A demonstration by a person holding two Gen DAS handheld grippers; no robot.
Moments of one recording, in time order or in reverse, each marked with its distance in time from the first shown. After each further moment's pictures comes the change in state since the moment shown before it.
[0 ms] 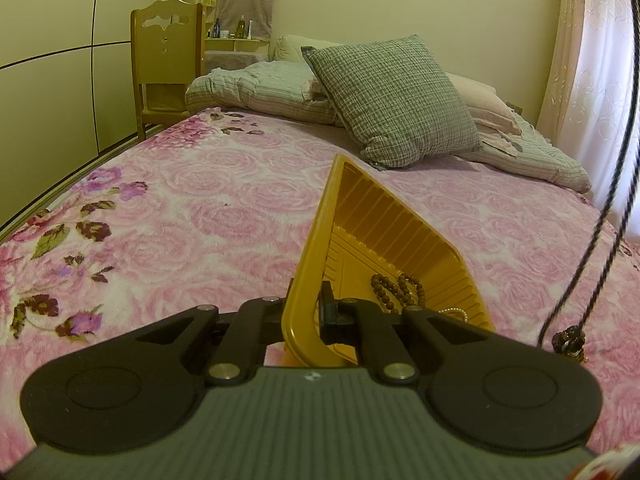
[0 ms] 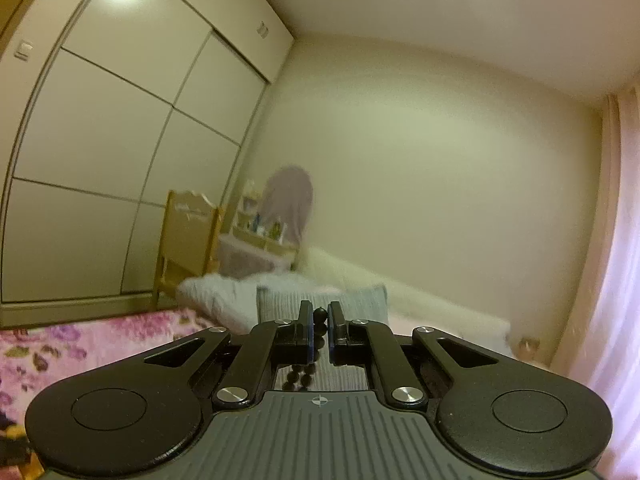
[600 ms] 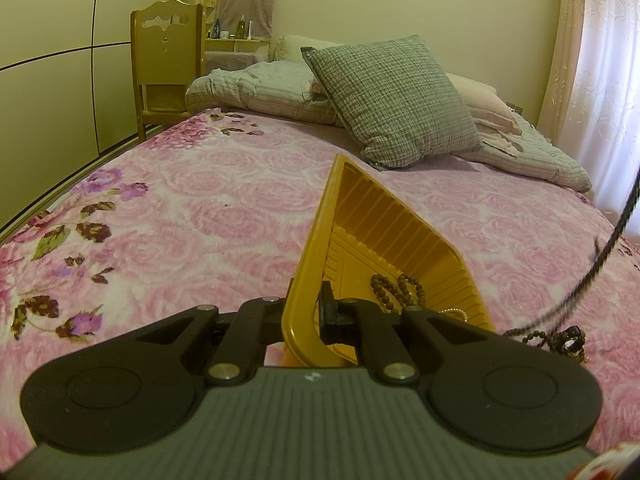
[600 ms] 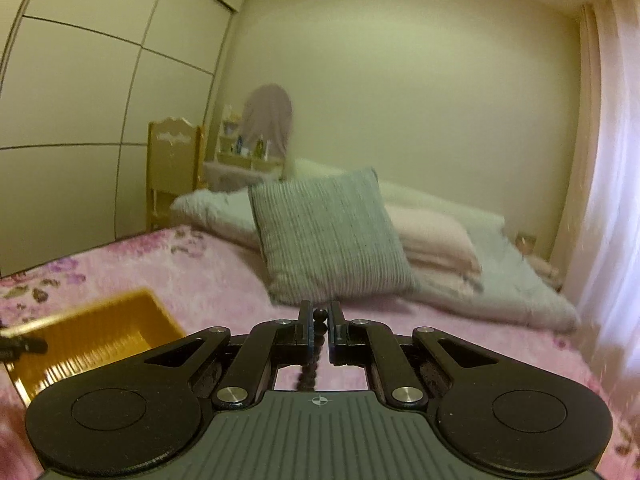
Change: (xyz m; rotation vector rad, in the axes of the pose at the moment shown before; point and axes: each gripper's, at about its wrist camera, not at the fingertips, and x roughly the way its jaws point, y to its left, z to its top) left arm 0.000 0.001 -0.001 0.000 -0.001 0.000; right arm -0.020 0.011 -0.116 0.130 0.236 -0.042
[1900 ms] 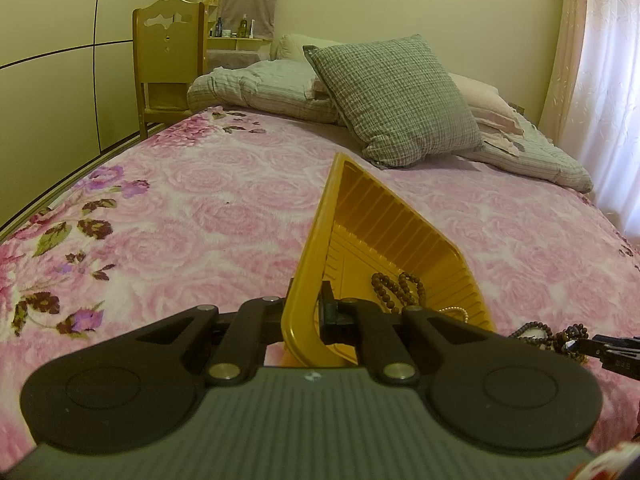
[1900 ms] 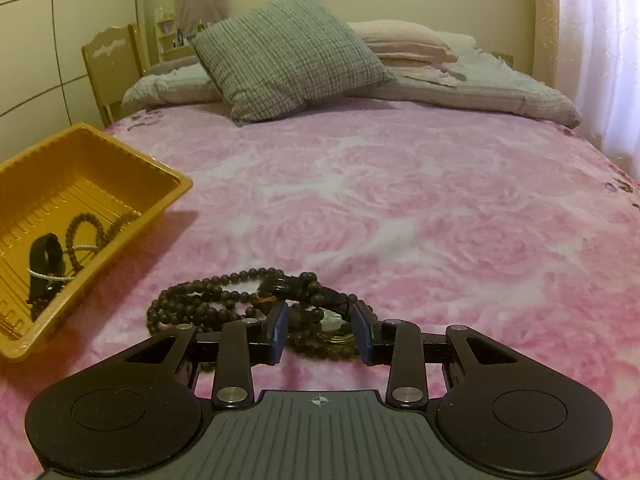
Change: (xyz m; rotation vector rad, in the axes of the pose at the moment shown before) left arm -0.001 0.000 -0.001 -0.005 0.001 0.001; right arm 0.049 -0.015 -0.183 0.298 0.419 -0.041
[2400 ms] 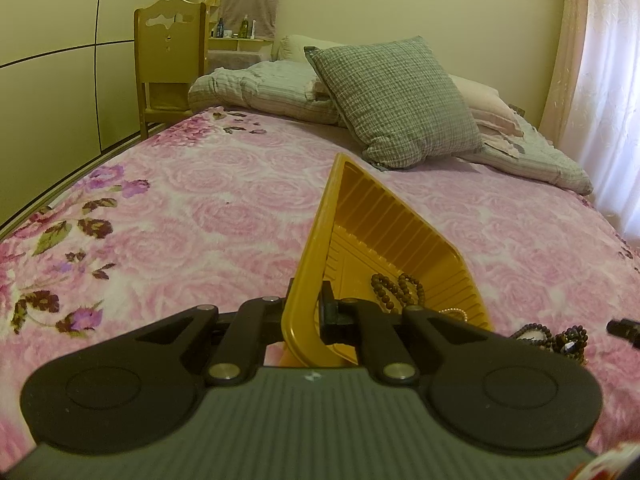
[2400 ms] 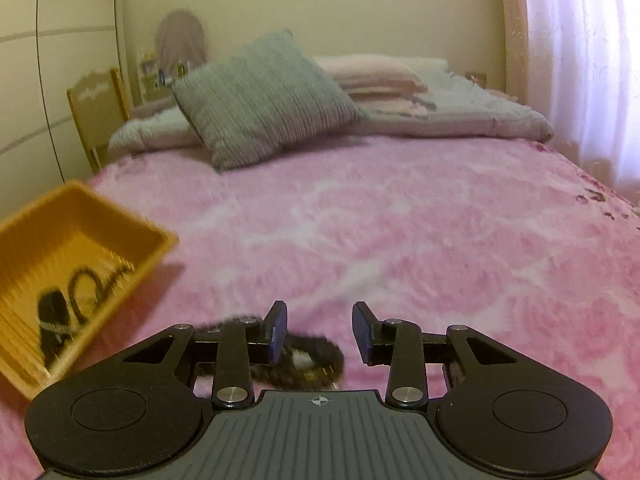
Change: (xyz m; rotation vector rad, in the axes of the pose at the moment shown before) left arm -0.001 -0.001 0.000 -0.004 -0.001 0.000; right arm -0.036 -0.019 0.013 0.053 -0.094 -0.033
